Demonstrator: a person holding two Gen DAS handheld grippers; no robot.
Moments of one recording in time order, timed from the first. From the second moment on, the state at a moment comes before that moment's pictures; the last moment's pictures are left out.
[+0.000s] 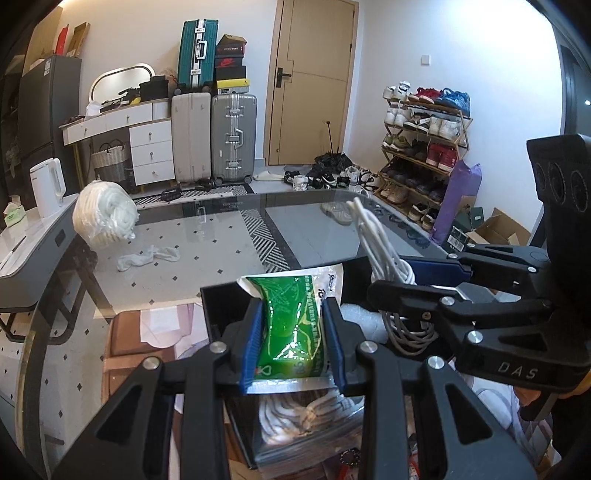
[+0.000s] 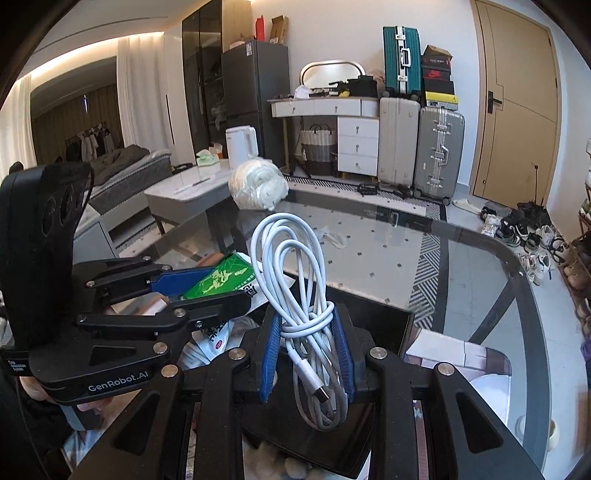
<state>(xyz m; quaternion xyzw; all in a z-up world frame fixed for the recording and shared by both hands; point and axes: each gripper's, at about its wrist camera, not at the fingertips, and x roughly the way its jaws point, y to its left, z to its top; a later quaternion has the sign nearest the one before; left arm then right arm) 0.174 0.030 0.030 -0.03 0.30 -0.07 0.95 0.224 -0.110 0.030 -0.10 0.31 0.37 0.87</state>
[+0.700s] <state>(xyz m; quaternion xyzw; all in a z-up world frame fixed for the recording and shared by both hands) 0.168 0.017 0.019 0.02 0.31 -0.08 0.95 0.220 -0.100 0.003 -0.16 0.36 0.33 0.86</state>
